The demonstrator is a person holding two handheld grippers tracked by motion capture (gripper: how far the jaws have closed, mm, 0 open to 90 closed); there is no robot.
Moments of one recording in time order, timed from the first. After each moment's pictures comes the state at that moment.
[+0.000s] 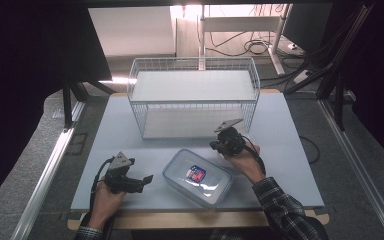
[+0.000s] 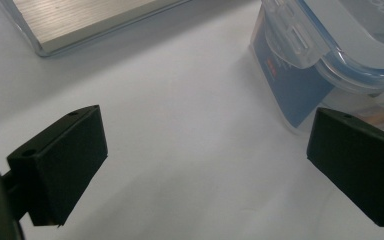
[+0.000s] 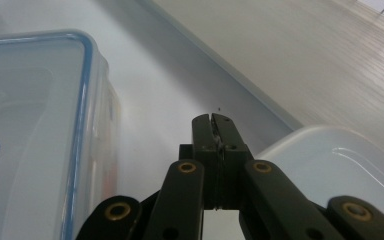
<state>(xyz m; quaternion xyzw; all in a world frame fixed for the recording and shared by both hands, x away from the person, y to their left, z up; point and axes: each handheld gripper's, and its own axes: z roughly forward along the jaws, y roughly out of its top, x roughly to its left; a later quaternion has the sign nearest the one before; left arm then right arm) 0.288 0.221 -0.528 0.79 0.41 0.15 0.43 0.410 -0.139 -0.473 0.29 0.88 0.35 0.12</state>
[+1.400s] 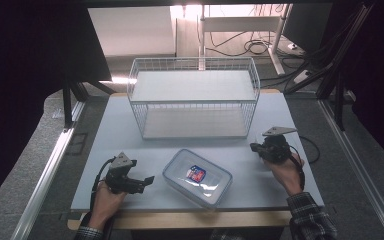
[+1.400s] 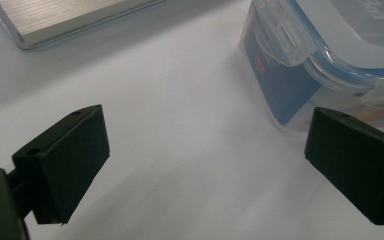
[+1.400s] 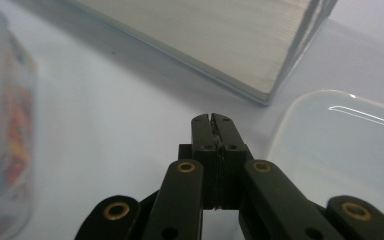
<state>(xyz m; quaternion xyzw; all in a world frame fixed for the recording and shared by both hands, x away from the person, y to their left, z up) 0.288 0.217 -0.527 0.80 0.41 0.14 0.43 0.383 -0.262 -0.467 0.38 0.83 0.37 0.17</state>
